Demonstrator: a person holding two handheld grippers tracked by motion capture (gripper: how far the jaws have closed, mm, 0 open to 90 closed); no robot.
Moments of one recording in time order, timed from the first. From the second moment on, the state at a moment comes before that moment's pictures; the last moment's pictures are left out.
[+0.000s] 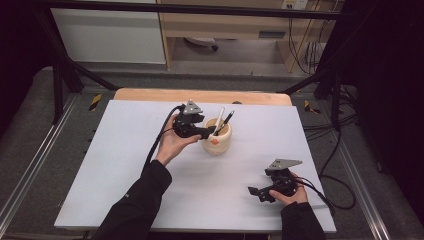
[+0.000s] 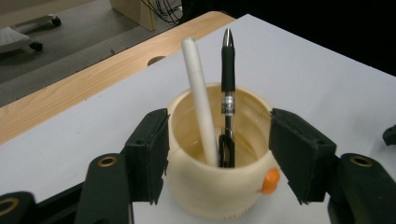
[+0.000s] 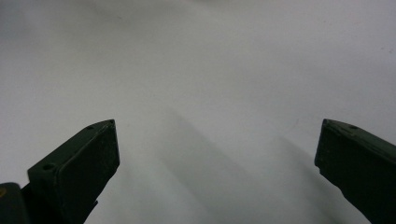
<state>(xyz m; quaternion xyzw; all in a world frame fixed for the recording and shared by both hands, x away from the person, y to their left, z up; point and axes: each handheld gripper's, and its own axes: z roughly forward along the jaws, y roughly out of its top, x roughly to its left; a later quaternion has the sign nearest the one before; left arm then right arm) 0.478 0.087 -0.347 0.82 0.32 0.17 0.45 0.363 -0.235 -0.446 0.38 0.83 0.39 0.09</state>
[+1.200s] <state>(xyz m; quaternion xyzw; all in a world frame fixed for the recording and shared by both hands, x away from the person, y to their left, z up) 0.392 0.239 -0.421 0.81 0.39 0.19 0.40 0.362 -0.237 -0.443 0.39 0.83 0.39 0.09</state>
